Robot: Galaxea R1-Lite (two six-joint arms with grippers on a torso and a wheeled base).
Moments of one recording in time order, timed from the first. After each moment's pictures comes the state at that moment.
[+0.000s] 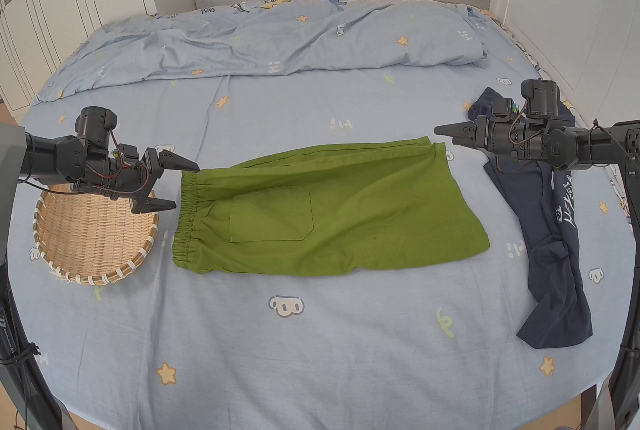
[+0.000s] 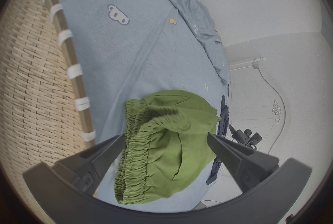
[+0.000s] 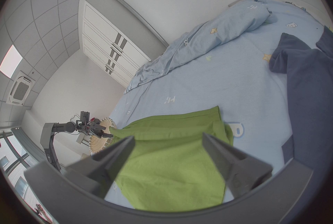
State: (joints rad) left arm 0.11 2.12 -1.55 0.17 -0.72 -0.53; right arm 0.05 2.25 -1.73 -0.12 0.76 0.24
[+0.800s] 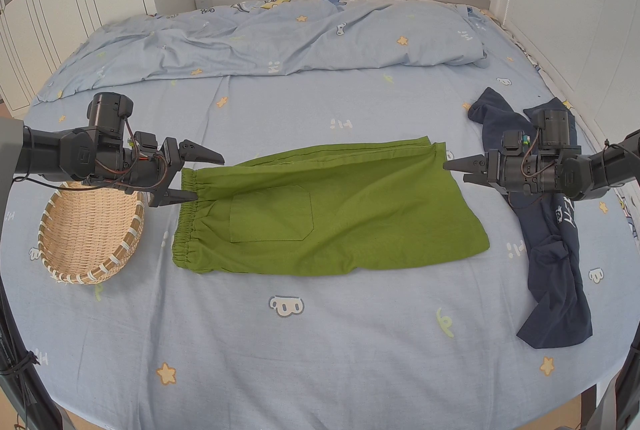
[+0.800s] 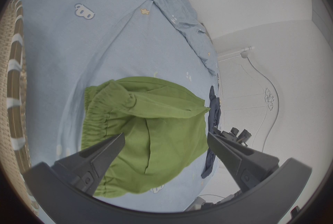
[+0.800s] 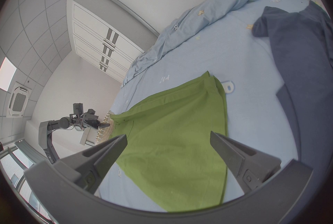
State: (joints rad) left arm 0.00 2.05 -1.49 0.11 -0.71 -0.56; right arm 0.04 2.13 -1.37 -0.23 0.76 0.25
